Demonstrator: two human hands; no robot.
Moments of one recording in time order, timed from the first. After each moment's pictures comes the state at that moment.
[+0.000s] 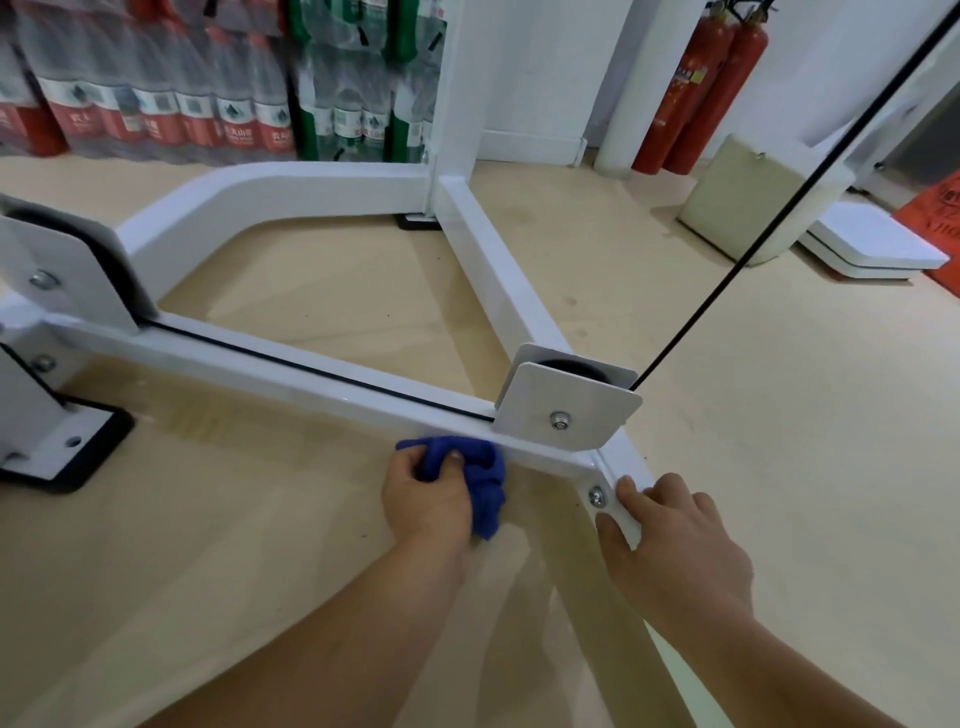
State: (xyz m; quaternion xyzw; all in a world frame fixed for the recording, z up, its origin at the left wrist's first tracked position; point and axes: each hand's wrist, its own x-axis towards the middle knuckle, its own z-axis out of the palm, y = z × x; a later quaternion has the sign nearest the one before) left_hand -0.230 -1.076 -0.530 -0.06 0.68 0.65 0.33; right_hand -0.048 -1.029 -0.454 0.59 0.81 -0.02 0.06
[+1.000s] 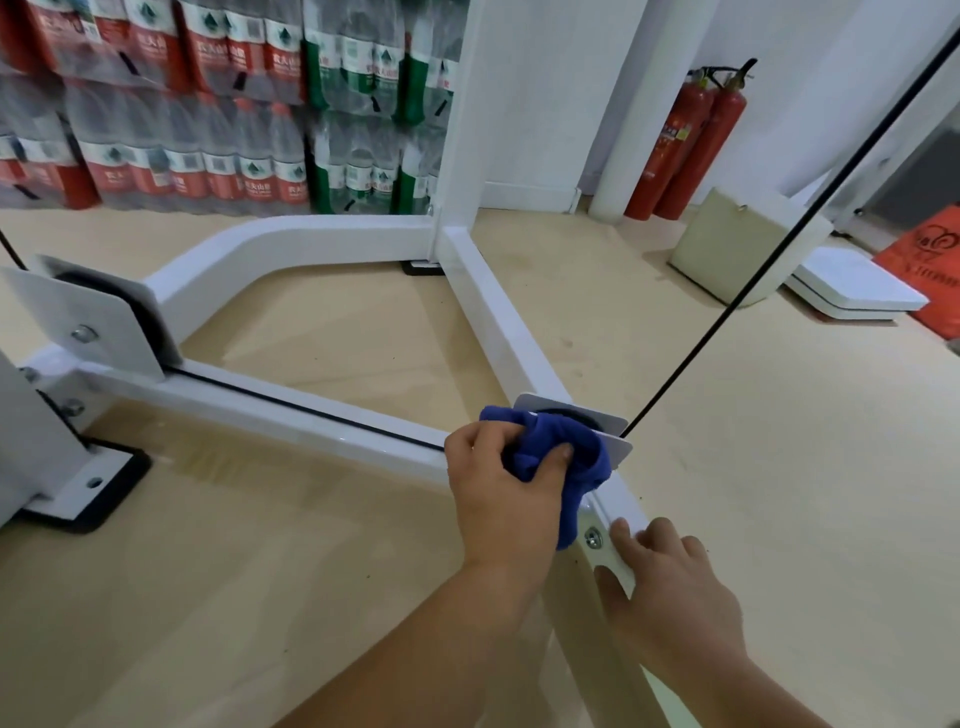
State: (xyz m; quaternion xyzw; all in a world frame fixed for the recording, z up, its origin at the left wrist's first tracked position) left_hand -0.202 -1.066 -0.436 0.22 0.64 0.69 0.24; right_hand -0.045 -1.032 -0.445 0.56 0.82 -0.01 0.09
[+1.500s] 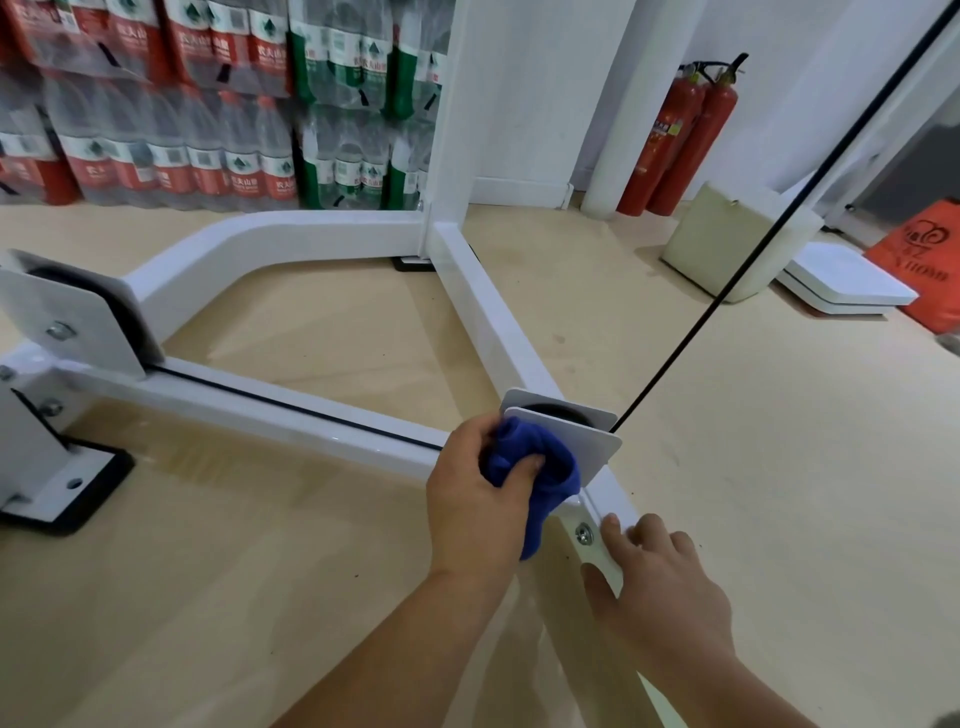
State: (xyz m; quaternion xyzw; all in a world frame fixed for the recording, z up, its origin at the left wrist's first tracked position) left_hand -0.211 -1.075 -0.444 0.23 0.63 0.69 0.27; right_hand -0.045 -1.032 -0.450 0.56 0.82 0.00 0.09
